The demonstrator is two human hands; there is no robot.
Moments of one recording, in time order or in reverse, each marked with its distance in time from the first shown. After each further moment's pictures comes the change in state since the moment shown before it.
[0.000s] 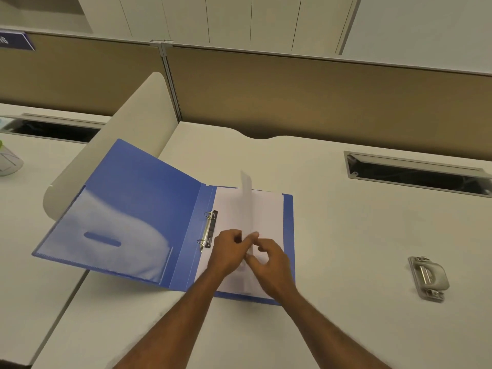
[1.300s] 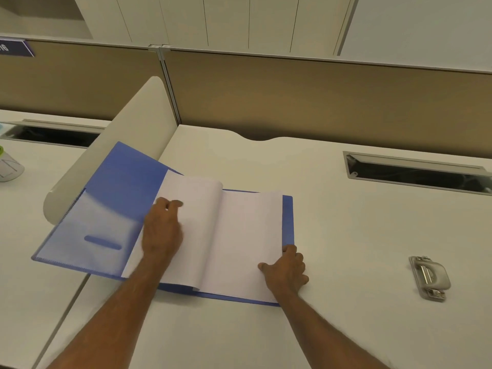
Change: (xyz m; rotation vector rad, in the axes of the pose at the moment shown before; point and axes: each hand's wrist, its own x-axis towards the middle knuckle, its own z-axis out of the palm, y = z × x) left_hand 0.032 -0.028 -0.125 0.818 0.500 0.278; right_hand 0.017 0.014 -0.003 -0.389 0.230 0.497
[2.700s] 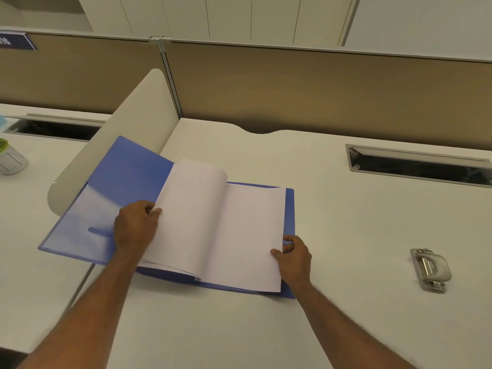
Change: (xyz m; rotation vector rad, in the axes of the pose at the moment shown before) left_hand -0.001 -0.040 -0.023 -0.189 0.020 -0.290; right_hand 0.016 0.028 -0.012 0.472 -0.051 -0.239
